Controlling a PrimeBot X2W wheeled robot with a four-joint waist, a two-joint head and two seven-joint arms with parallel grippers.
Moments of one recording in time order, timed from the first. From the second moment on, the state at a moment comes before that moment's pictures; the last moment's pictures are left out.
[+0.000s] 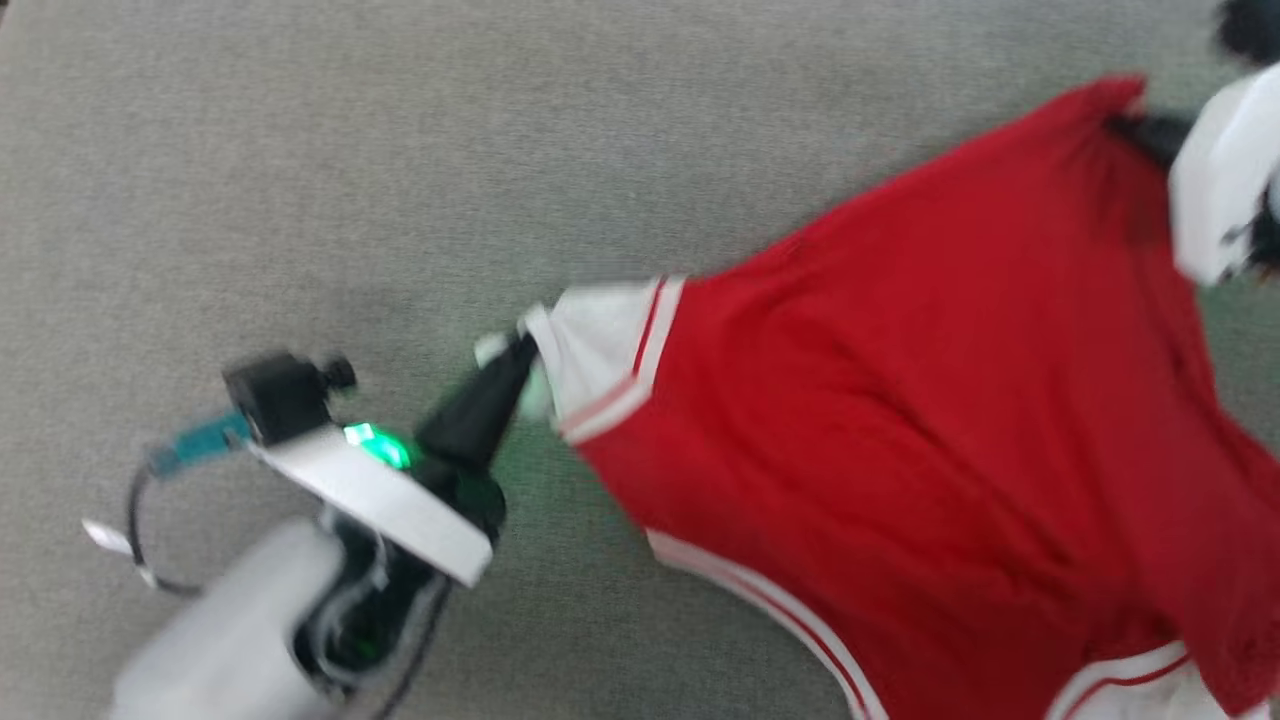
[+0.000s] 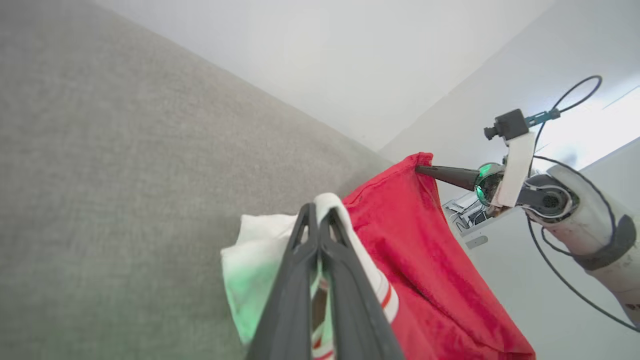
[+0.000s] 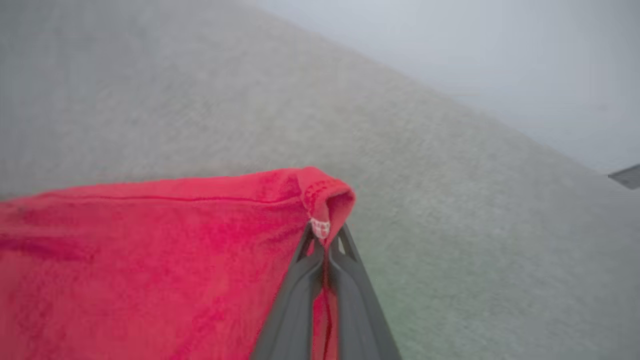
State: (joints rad) left arm -0.48 0.52 -0.75 0.09 -1.22 -0.13 -0.26; right arm -1.02 -0.71 0.72 0.49 0.86 0.13 0.49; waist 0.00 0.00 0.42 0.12
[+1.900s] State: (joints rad) left arm -0.31 0.48 -0.52 -0.06 -1.38 -0.13 -0.26; right arm -0.53 -0.66 0.38 0.48 0.92 0.13 0.03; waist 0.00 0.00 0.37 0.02
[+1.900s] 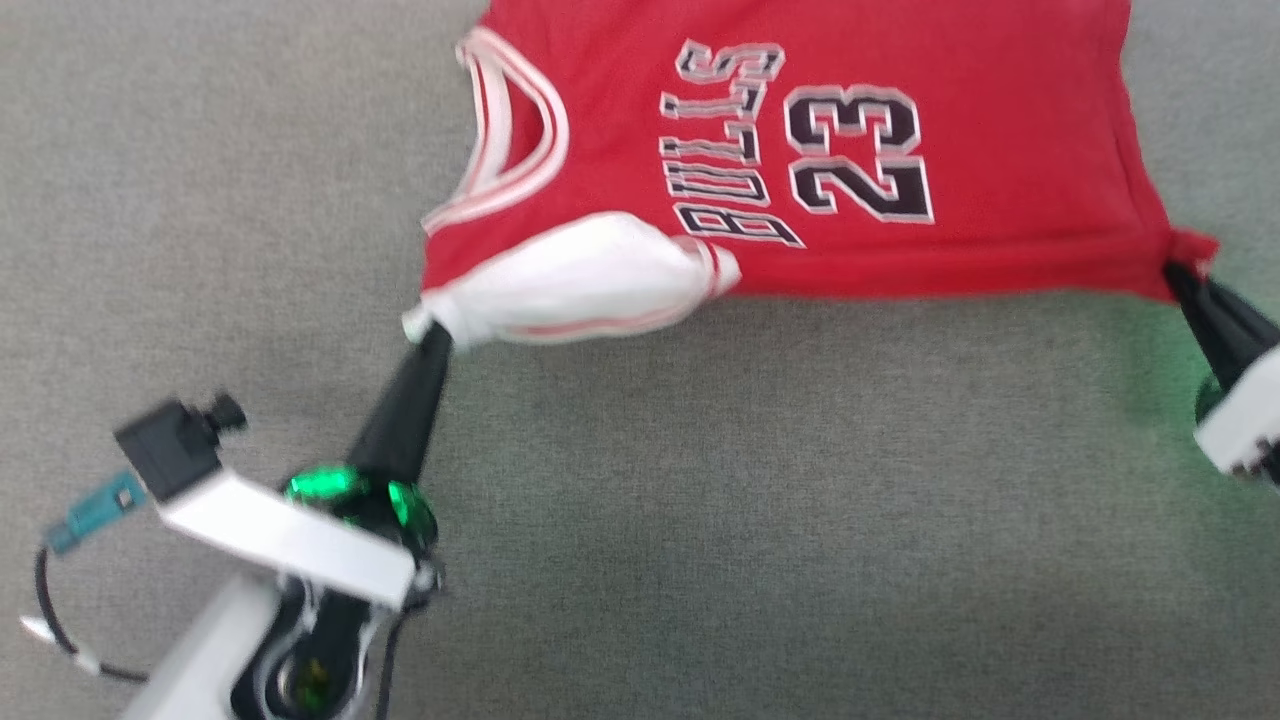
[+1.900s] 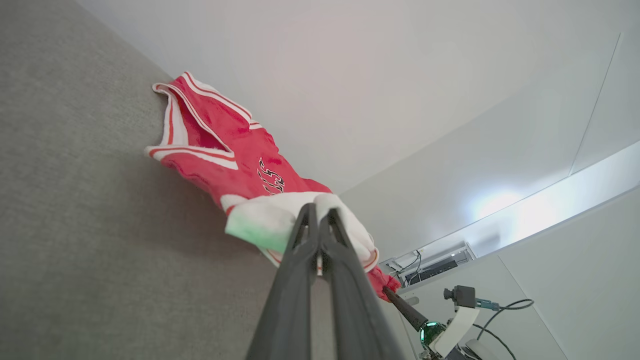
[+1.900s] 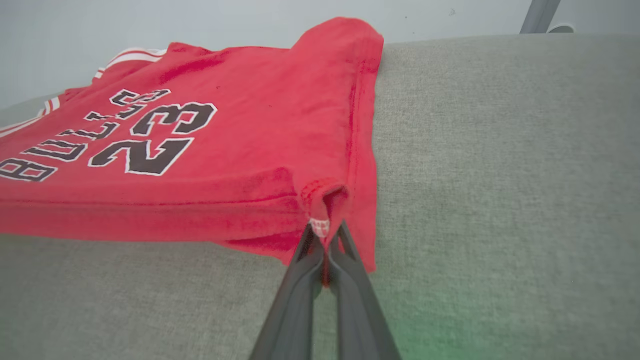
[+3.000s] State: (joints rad) left arm -0.48 0.56 -0.63 -0.03 -1.37 -0.13 -0.23; right arm -0.27 -0.48 -0.09 0.05 0.70 0.13 0.34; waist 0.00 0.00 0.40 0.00
